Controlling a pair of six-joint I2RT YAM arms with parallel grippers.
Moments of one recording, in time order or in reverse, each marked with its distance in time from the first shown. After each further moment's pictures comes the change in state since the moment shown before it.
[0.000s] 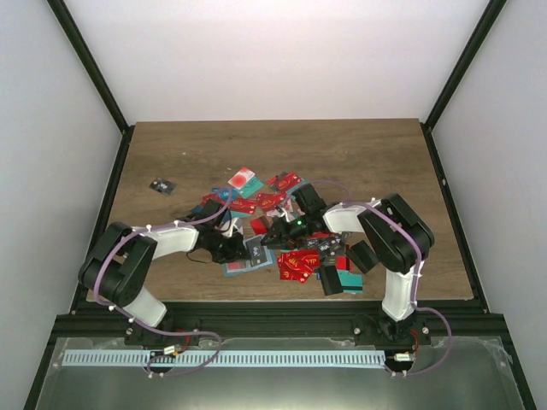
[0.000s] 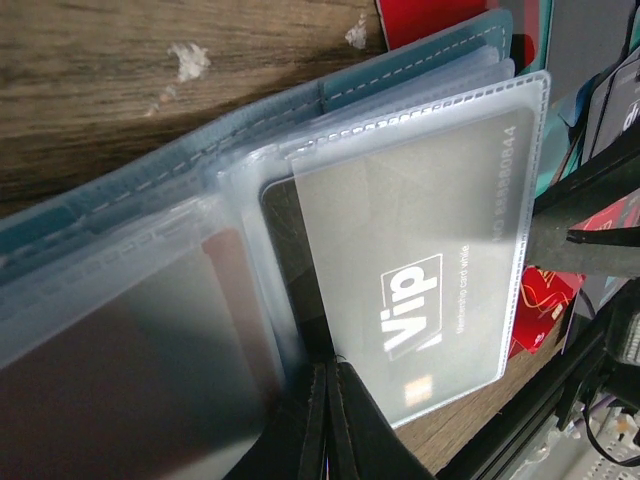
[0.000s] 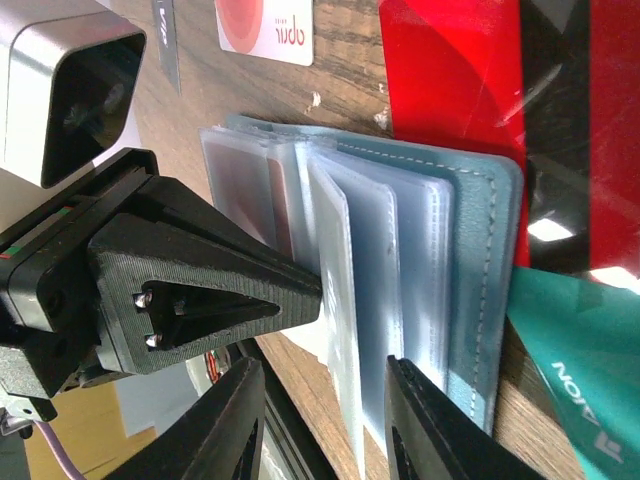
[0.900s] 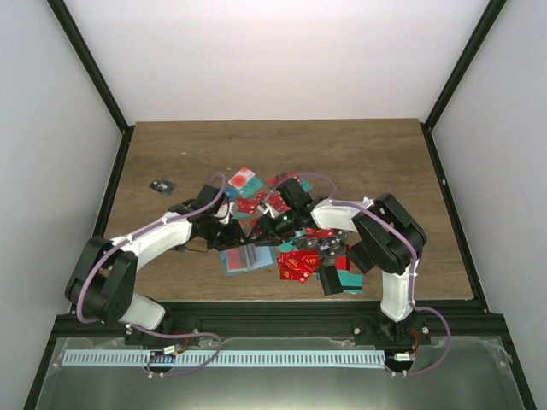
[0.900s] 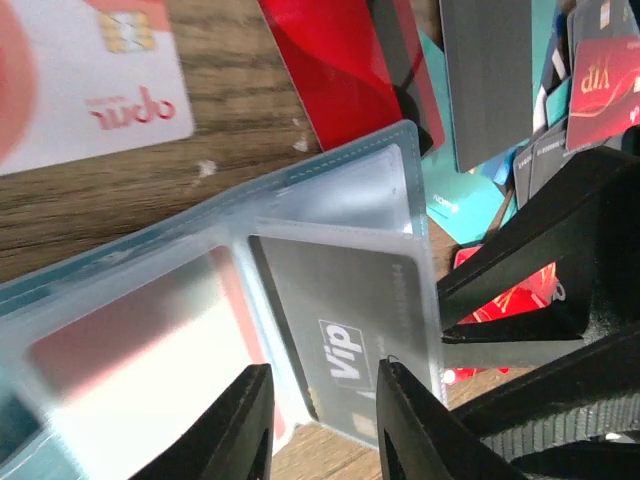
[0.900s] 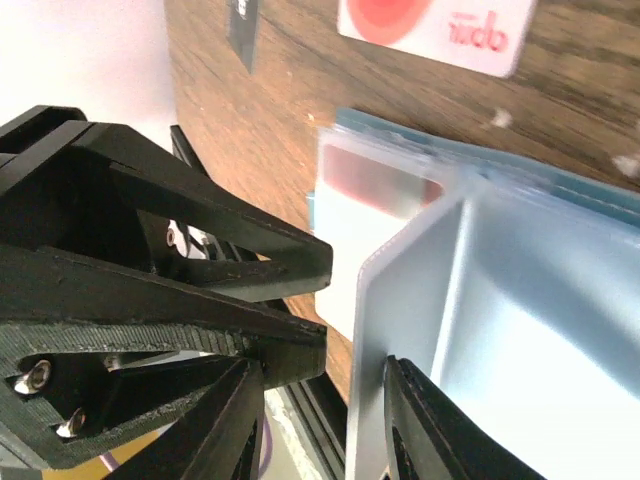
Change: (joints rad) left arm -0.006 -0.095 0.137 -0.195 -0.114 0.020; right arm 0.083 0.027 0.123 -0.047 -0.020 0.008
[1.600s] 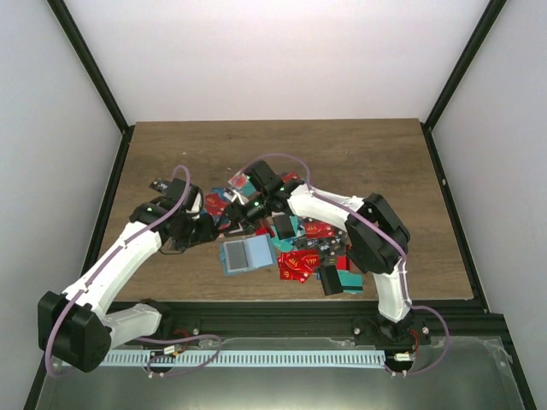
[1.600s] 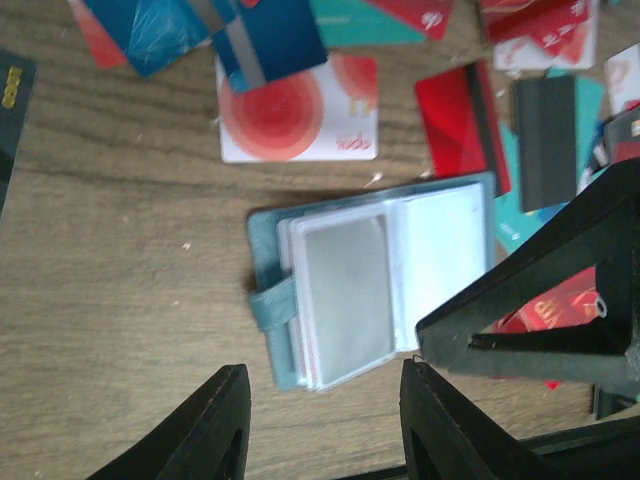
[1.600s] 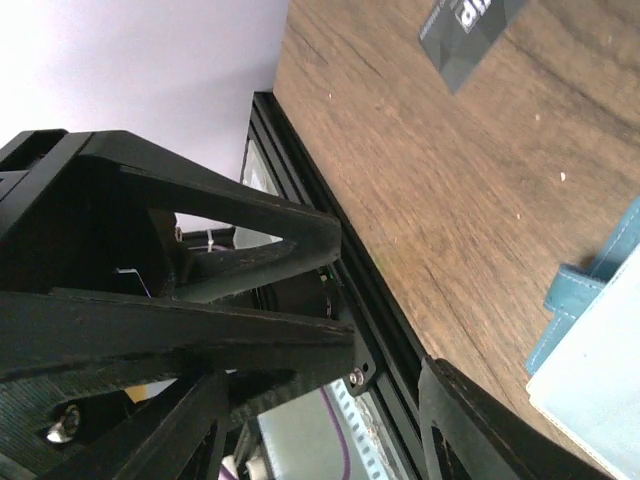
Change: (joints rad) left arm 0.087 -0.333 0.116 -0.451 -0.306 0.005; right arm 0.126 0.091 0.394 -0.216 -0.035 -0.006
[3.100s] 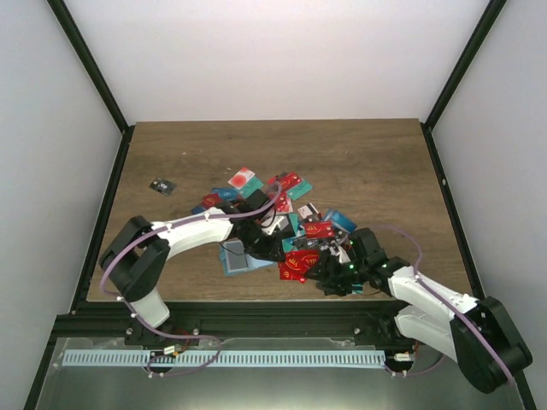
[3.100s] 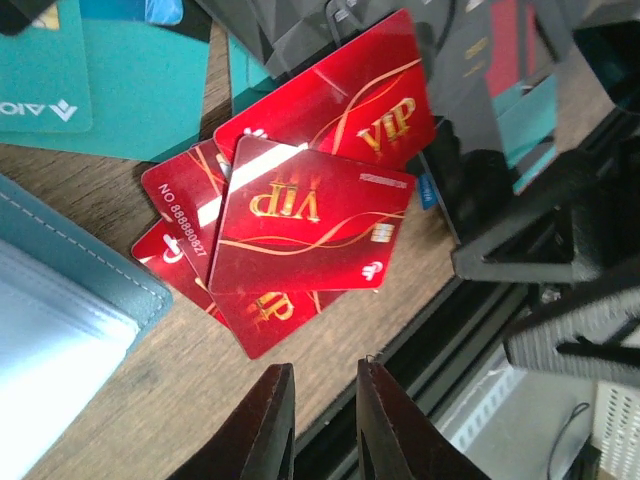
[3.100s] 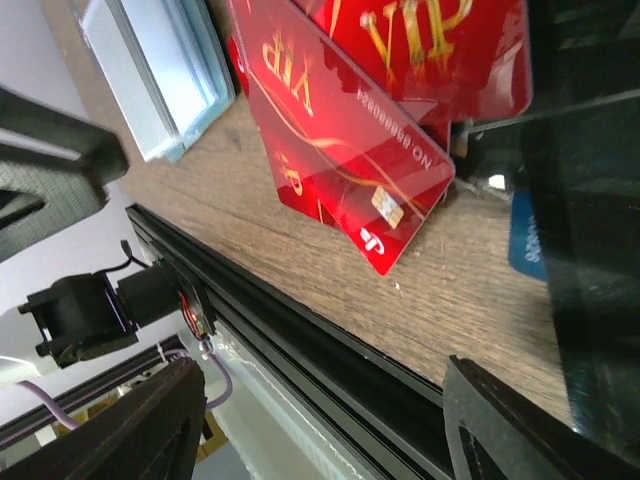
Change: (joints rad) left arm -0.378 0.515 0.135 0.355 0.398 0.094; right arm -0.352 -1.020 -1.183 0.062 0.192 0.228
